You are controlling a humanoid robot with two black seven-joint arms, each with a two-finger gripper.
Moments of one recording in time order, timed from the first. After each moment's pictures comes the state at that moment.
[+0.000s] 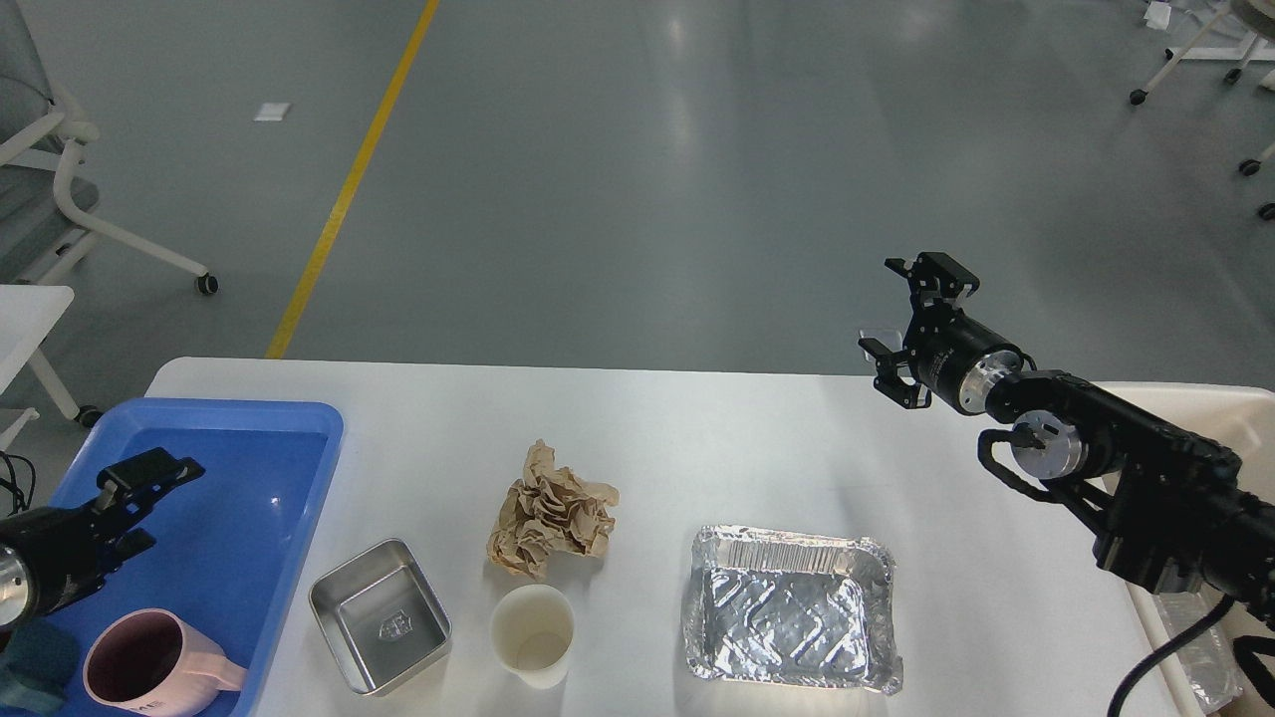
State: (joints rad) left arm -0.50 1.13 -0.22 -1.44 0.53 0.03 -0.06; right arm 0.80 -0.38 0.43 0.79 0.02 0.15 0.14
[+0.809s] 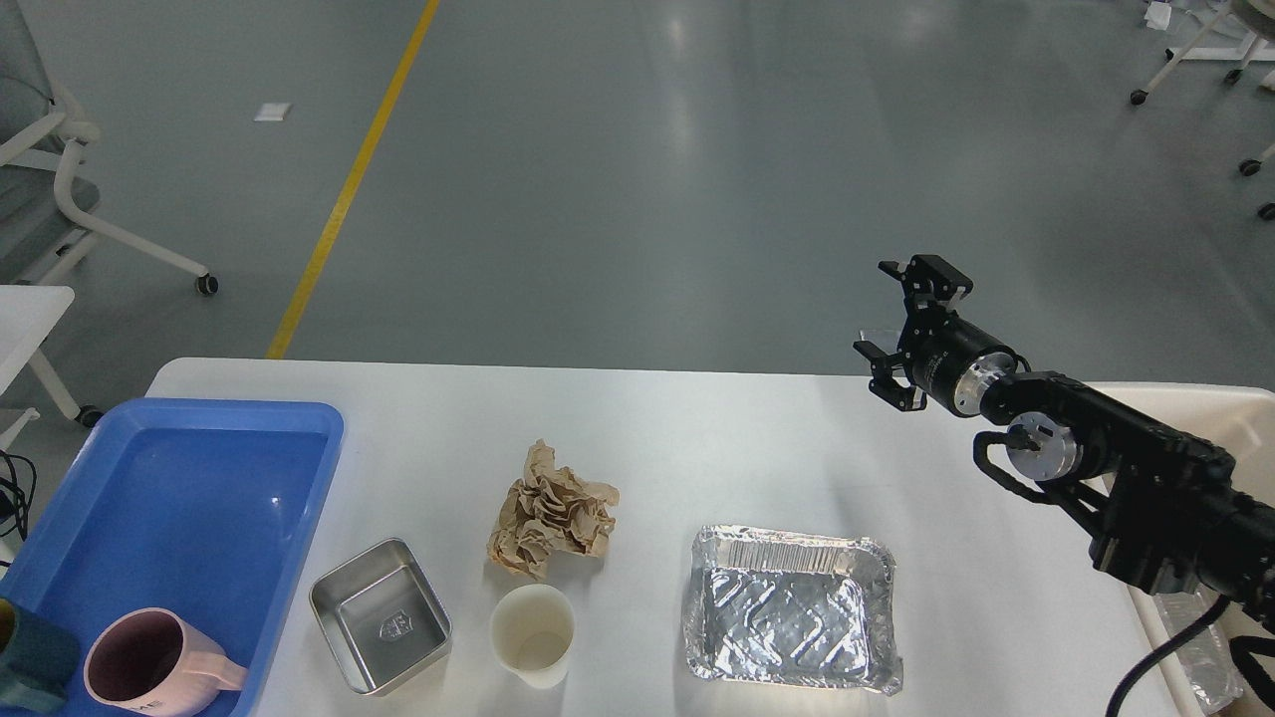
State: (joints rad) left arm -0.54 1.57 -0.19 -1.65 0.82 -0.08 -0.10; right arm 0.80 -0.37 0.42 0.79 0.02 0.15 0.14
